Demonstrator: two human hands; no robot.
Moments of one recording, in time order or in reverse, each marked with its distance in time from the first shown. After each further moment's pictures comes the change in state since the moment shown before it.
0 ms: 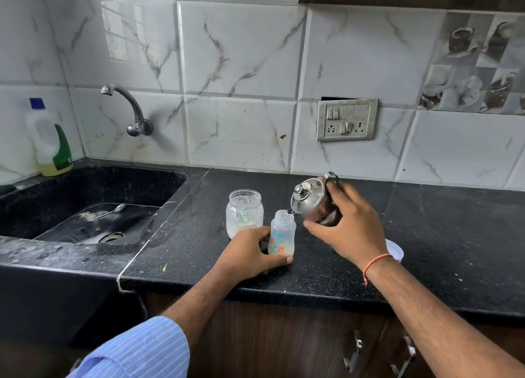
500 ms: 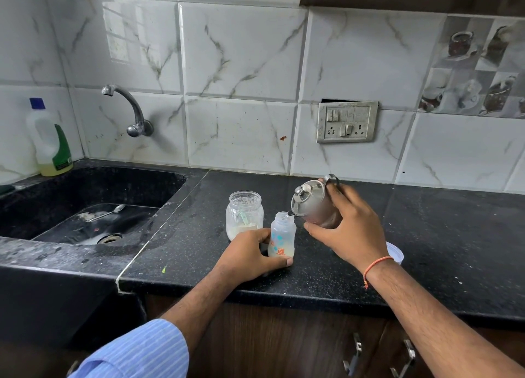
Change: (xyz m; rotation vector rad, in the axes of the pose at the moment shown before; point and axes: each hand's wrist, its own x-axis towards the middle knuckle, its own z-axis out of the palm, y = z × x) left_hand 0.000 0.001 -0.001 -0.007 -0.008 -0.015; right_hand 0.000 -0.001 -0.002 -0.026 -0.019 0.000
